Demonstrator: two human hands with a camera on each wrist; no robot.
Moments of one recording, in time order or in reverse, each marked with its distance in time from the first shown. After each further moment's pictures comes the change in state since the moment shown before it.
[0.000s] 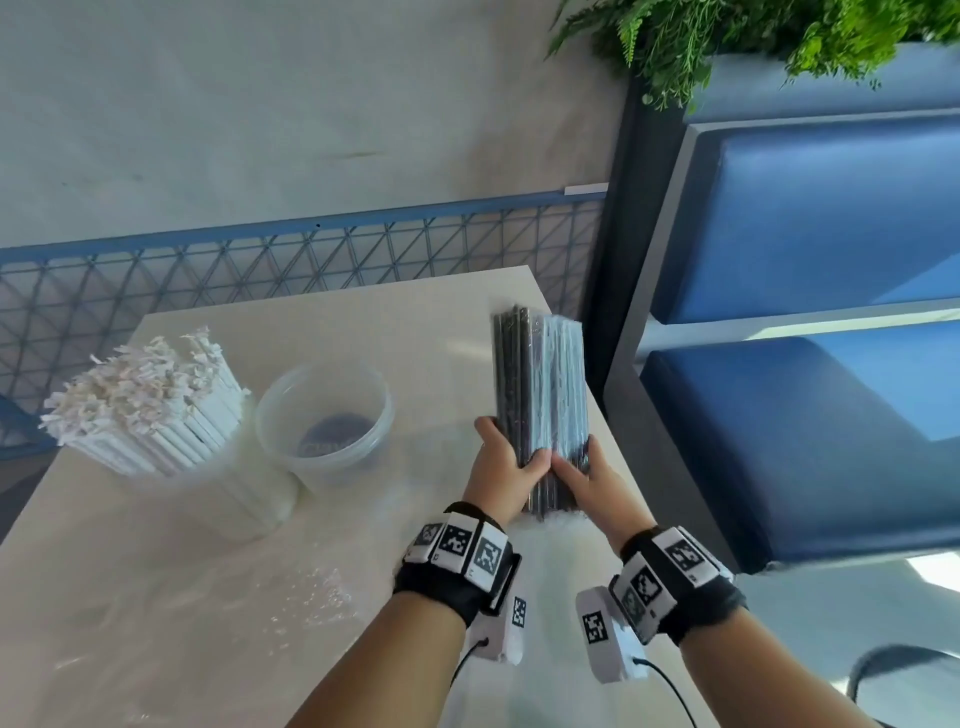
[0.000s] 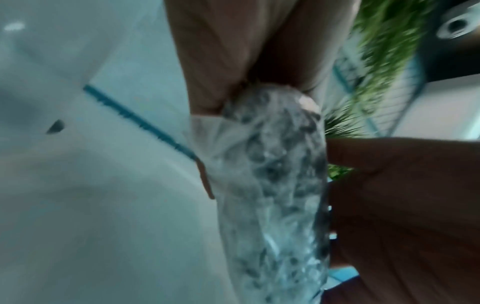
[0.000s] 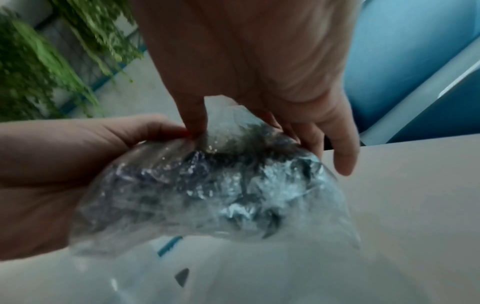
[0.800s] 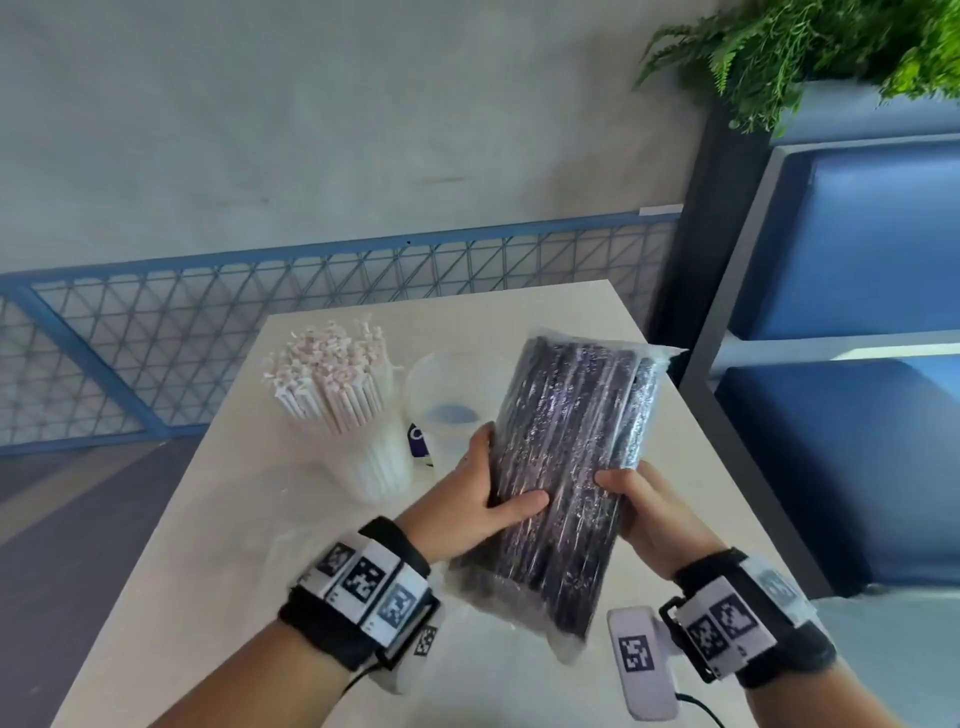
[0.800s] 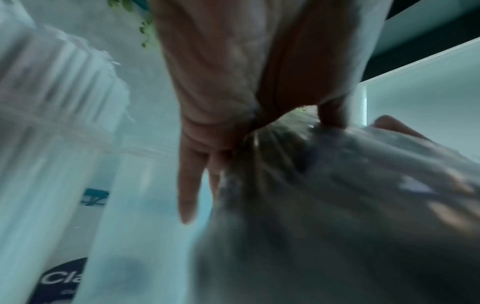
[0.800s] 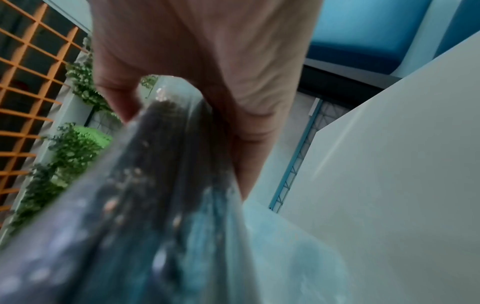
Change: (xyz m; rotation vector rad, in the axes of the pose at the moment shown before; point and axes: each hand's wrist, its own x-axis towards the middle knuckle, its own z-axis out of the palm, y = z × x) left_hand -0.099 -0.015 -0.166 0.165 -0.341 0.115; right_hand -0.088 -0.059 0.066 0.639 -0.313 -0.192
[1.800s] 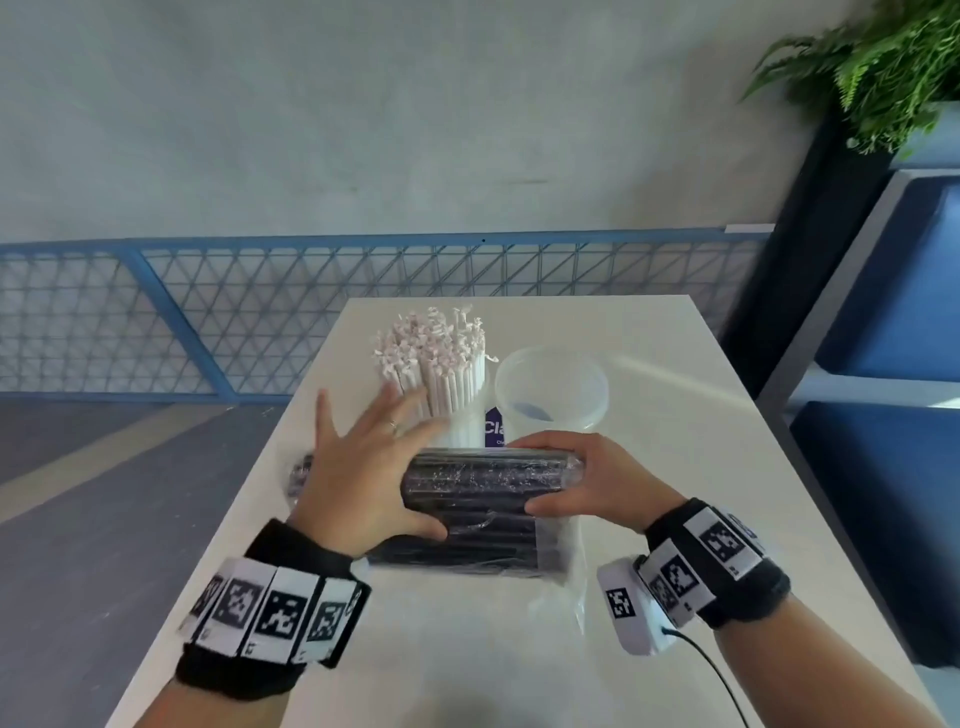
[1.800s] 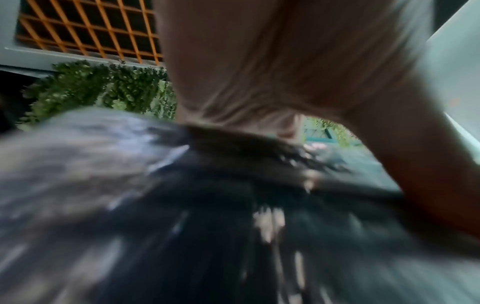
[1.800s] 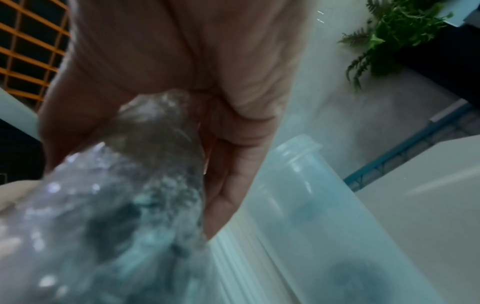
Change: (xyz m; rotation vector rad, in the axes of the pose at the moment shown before) left_hand -0.098 -0.029 -0.103 1.033 0.356 -0.167; right_hand 0.048 -0.009 0.092 -0.764 -0.412 -0.227
